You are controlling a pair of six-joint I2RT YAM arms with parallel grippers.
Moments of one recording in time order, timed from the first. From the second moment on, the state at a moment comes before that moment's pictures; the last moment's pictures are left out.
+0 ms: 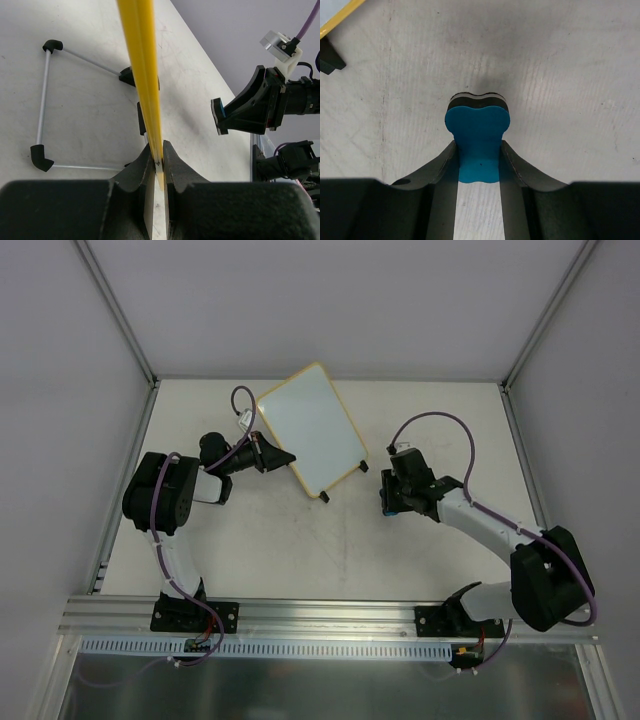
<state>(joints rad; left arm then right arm) -0.14 1.92 0.72 1.17 0.96 -0.75 0.54 1.35 0.79 -0.39 0.10 0.33</state>
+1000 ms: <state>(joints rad) -0.14 1.92 0.72 1.17 0.99 -0.74 0.54 1.50 0.79 -0.39 0.12 0.33</state>
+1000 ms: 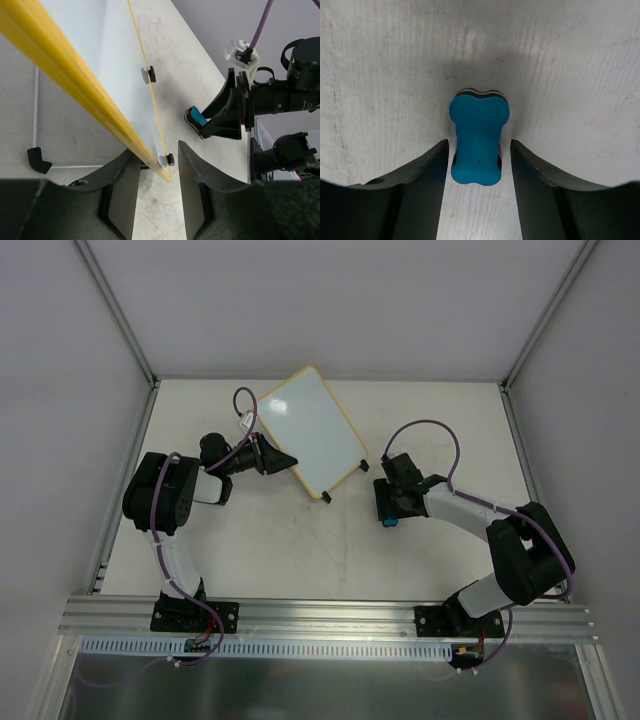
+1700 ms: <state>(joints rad) -0.14 1.92 0.67 1.17 0.98 -0.73 0.54 1.50 0.79 -0.39 0.11 0.33</state>
